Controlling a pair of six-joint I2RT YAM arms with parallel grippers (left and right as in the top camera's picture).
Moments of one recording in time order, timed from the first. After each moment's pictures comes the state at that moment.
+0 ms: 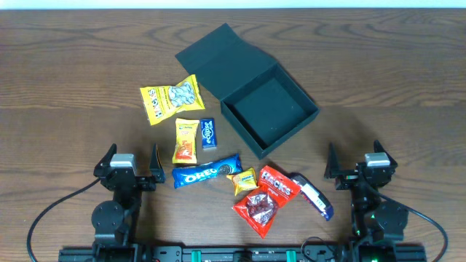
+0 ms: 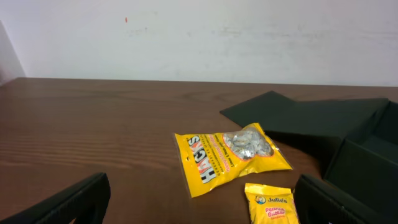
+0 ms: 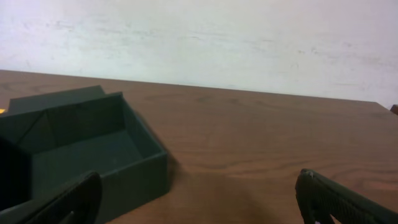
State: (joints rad) left arm -0.04 0.01 0.02 -0.11 0.00 -0.04; right arm -0.05 0.01 0.01 -0.06 -0.10 -0.05
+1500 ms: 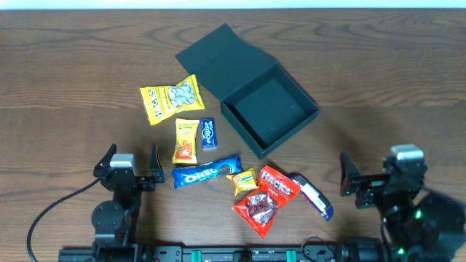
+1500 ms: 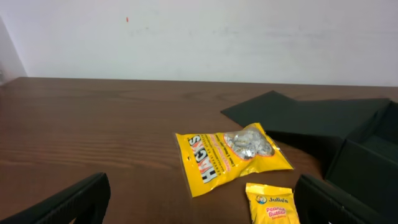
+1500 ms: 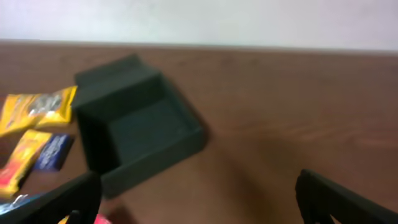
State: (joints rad) left arm -0.04 0.01 0.02 -0.11 0.00 -0.04; right arm -0.05 0.39 0.81 -0.85 -0.18 -0.01
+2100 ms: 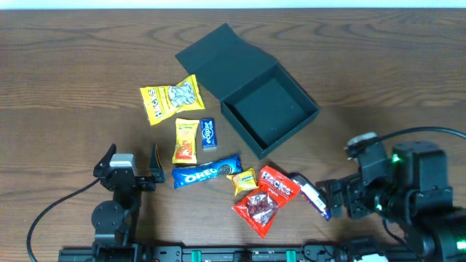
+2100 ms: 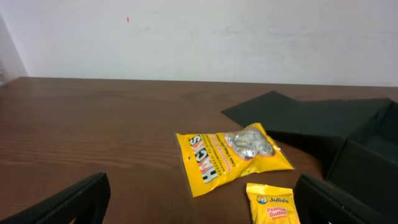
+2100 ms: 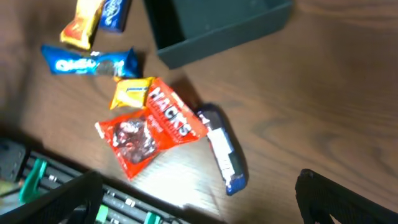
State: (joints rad) left arm -0.04 0.01 0.02 -0.11 0.00 -0.04; right arm 0.19 0.80 1.16 -1.40 -0.23 -0.05
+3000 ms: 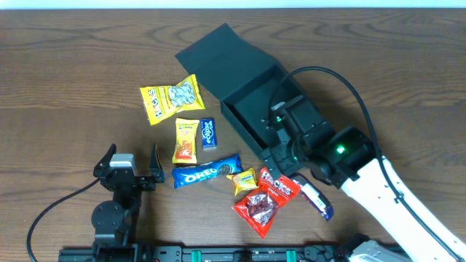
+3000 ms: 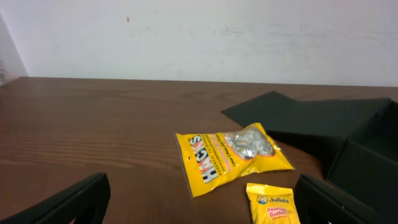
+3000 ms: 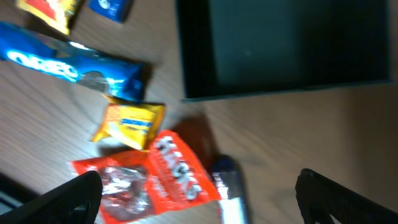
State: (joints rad) left arm -0.04 0.01 0.02 -0.11 0.00 -0.04; right arm 0.62 1.28 1.17 -1.07 0.03 0.06
